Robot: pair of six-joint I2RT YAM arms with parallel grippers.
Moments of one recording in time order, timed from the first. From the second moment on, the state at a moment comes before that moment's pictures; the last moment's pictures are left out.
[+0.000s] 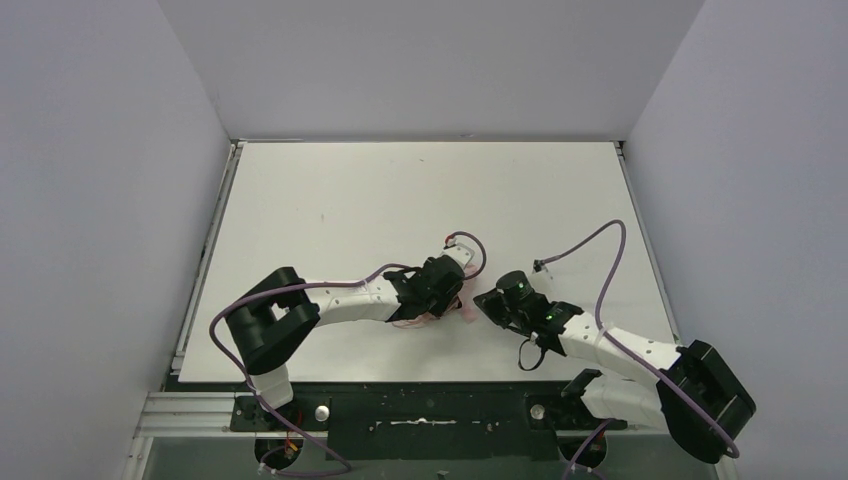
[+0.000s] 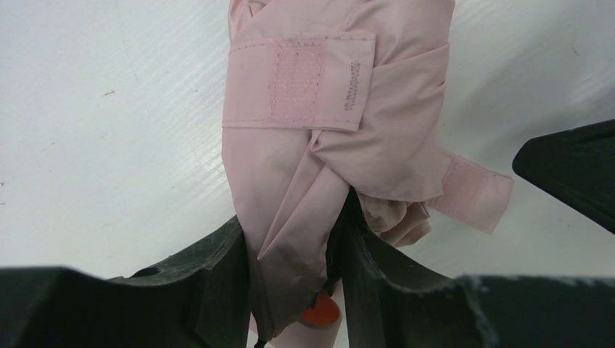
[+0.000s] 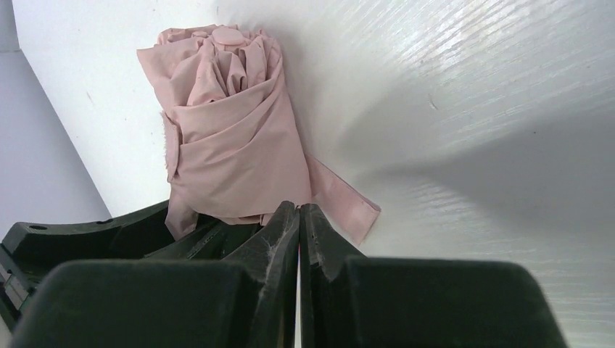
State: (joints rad) left arm -1.04 1.78 1.02 -0.16 -0.35 -0.31; right arm 0.71 1.11 0.41 -0.11 0.23 1.43
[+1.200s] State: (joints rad) left arm -1.04 1.78 1.08 -0.27 -0.25 -0.04; right arm 0.55 0.91 0.56 -0.30 0.34 0.86
